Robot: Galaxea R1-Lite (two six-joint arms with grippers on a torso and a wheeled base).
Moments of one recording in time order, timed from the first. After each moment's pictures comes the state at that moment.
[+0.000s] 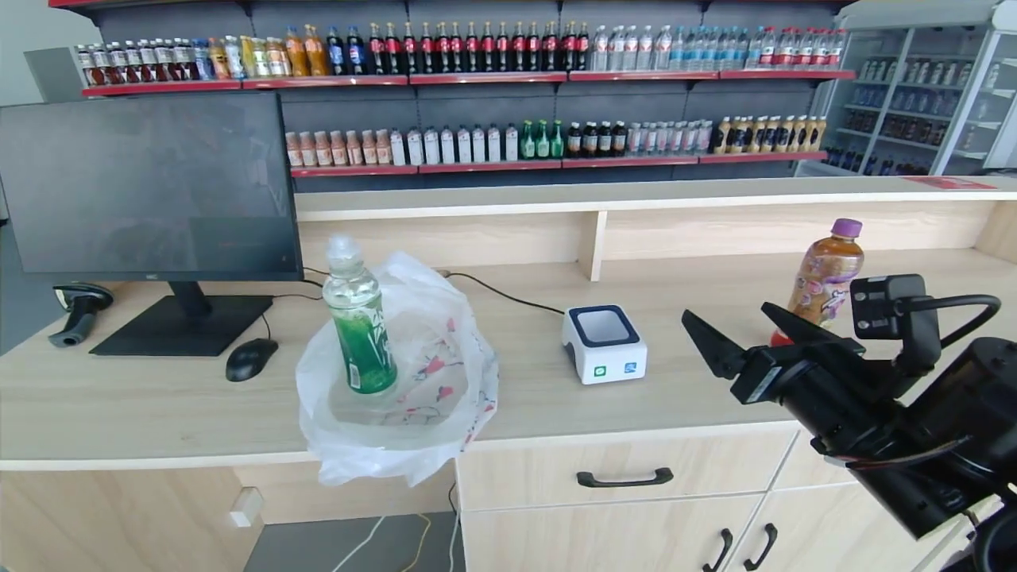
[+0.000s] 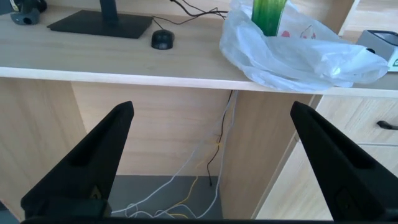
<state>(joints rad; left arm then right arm) 0.00 0.00 0.00 0.00 0.00 -0.02 0.46 1.72 -0.29 -1.57 -0.19 0.06</state>
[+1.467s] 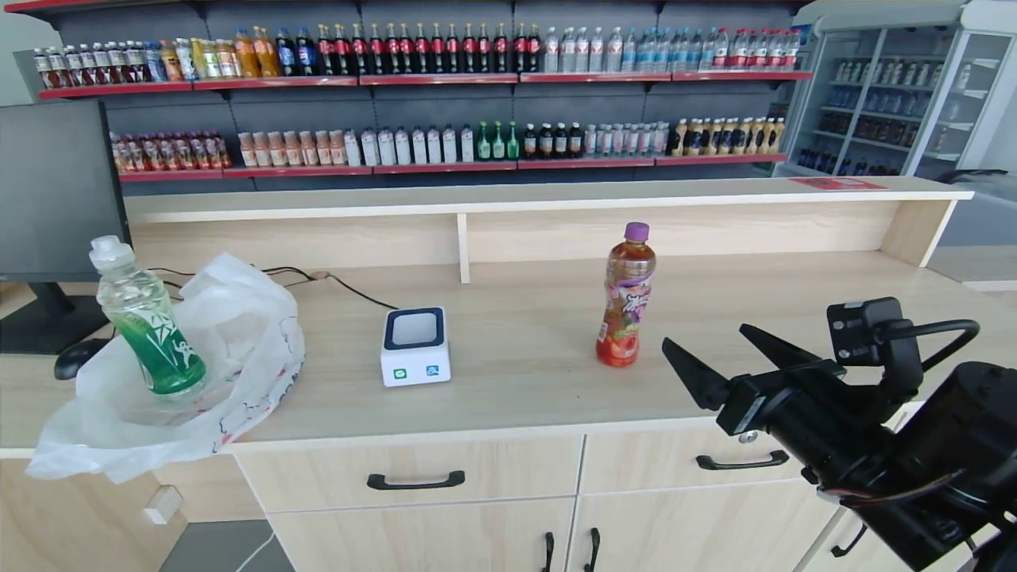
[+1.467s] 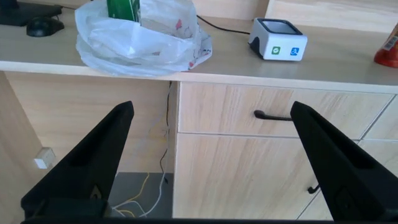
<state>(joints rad) 0.00 0.00 0.00 0.00 0.00 -0.02 0.53 1.73 -0.24 -1.57 -0.19 0.06</state>
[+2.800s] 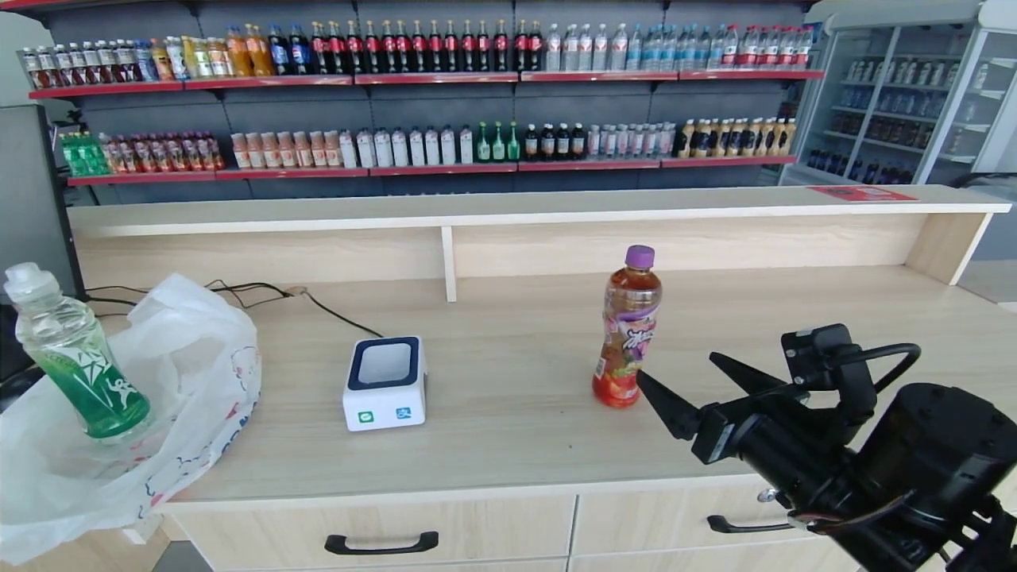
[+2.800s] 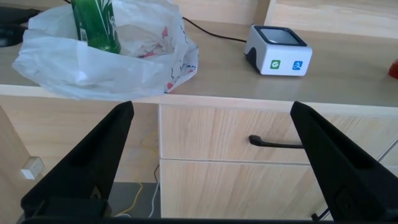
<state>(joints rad) 0.00 0.00 0.00 0.00 0.00 -0.02 0.57 1.80 -0.23 -1.57 -0.19 0.09</state>
